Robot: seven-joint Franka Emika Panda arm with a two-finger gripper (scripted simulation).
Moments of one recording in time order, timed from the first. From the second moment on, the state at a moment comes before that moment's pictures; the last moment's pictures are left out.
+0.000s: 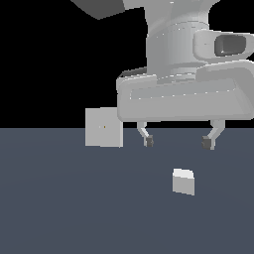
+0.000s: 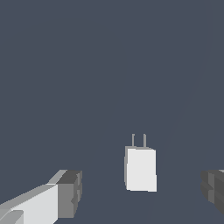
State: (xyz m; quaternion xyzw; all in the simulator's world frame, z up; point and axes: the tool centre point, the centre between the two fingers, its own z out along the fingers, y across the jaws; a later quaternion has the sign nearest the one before) arm -0.082 -0.084 0.074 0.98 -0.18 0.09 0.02
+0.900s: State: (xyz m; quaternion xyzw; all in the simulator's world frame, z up) arm -0.090 -0.092 0.051 0.97 -0.21 0.10 0.02
